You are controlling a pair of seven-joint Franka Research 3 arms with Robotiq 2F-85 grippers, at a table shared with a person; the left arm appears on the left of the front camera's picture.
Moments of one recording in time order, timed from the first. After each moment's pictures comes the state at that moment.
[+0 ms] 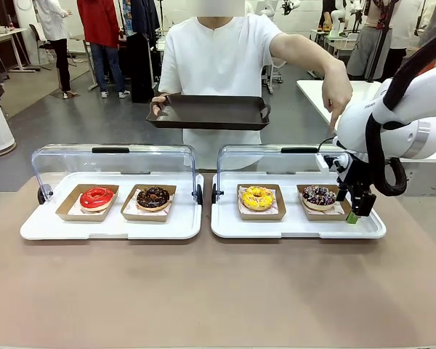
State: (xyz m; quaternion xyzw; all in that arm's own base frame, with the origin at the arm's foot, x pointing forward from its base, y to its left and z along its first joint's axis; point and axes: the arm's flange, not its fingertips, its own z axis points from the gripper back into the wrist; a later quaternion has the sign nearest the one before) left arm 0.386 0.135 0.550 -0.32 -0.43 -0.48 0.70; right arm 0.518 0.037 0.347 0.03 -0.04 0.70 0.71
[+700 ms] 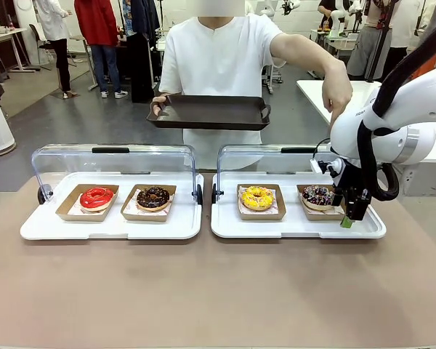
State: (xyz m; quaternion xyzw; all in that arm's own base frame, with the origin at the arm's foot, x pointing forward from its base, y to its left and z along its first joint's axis) left arm 0.386 0.135 0.550 -0.32 -0.43 -0.48 0.70; right arm 0.523 0.043 0.329 0.04 -0.03 0.69 0.72
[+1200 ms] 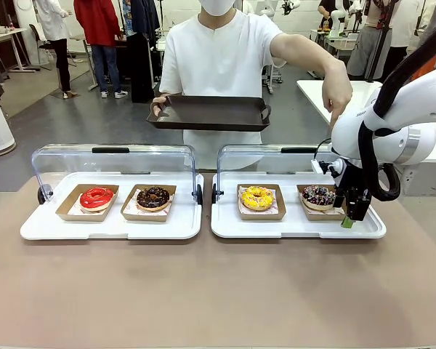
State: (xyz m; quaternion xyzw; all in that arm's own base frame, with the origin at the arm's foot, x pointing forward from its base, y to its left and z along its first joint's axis) left arm 0.386 0.135 0.550 -0.32 -0.43 -0.48 0.70; right arm 0.524 0.039 0.328 0.04 -0.03 0.69 0.72
